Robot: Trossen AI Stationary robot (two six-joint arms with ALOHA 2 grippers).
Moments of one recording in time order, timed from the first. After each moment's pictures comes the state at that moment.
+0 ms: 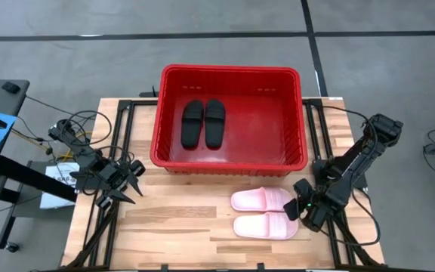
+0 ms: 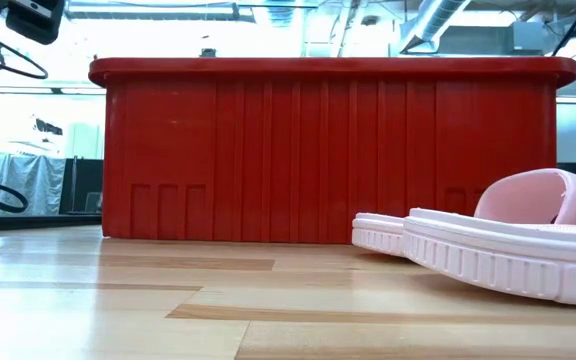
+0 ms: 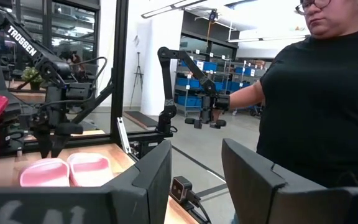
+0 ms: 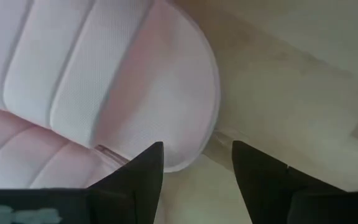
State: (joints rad) left arm -0.67 0.09 0.13 0.17 -0.04 -0.12; right arm 0.93 1.32 0.62 -0.78 0.30 1.96
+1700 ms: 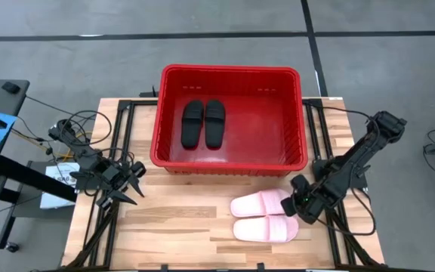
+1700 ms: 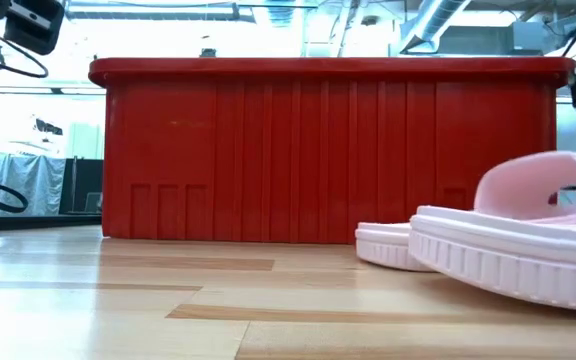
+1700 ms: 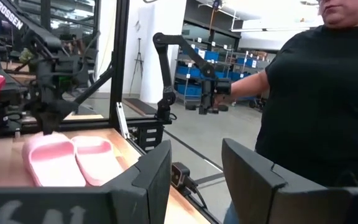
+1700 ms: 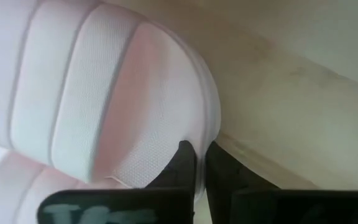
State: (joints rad) left arm -0.67 0.09 0.13 0.12 -0.04 -0.16; right arm 0.82 1.23 0.62 -0.76 0.25 1.85
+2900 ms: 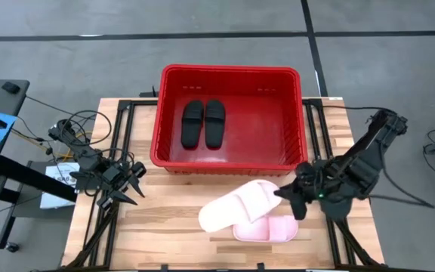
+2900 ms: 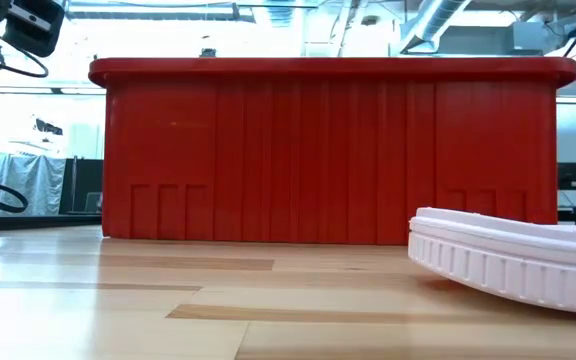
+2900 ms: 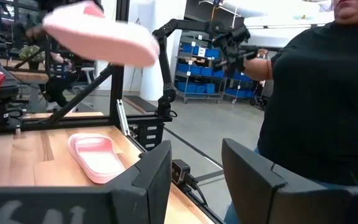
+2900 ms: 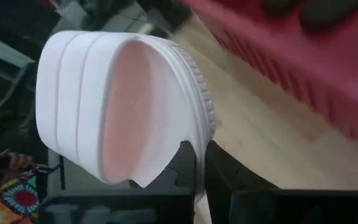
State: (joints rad) left arm -0.67 0.09 0.13 0.10 -0.04 -0.16; right arm 0.82 1.19 1.26 -0.89 0.70 1.31
